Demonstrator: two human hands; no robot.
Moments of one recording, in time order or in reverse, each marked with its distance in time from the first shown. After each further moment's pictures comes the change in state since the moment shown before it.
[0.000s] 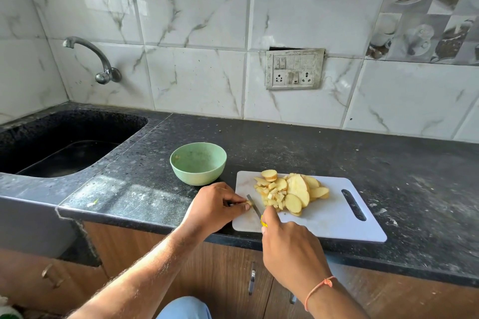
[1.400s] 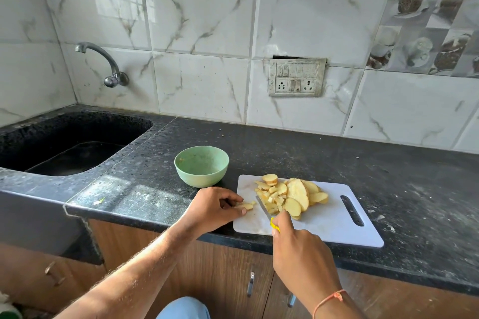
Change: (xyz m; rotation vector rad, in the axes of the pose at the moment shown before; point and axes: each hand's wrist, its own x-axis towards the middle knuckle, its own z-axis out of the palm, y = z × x) left_hand -0.001 0.001 -0.013 0.028 -0.077 -0.082; right_hand -0.012 0.015 0.005 0.040 0.146 0.048
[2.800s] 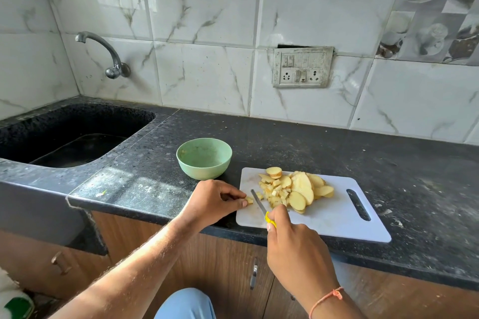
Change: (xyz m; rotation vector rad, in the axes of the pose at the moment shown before) left_hand -0.002 -0.002 -0.001 -0.010 0.049 0.018; right_hand -0.002 -0.016 -0.003 0.044 -0.003 0.009
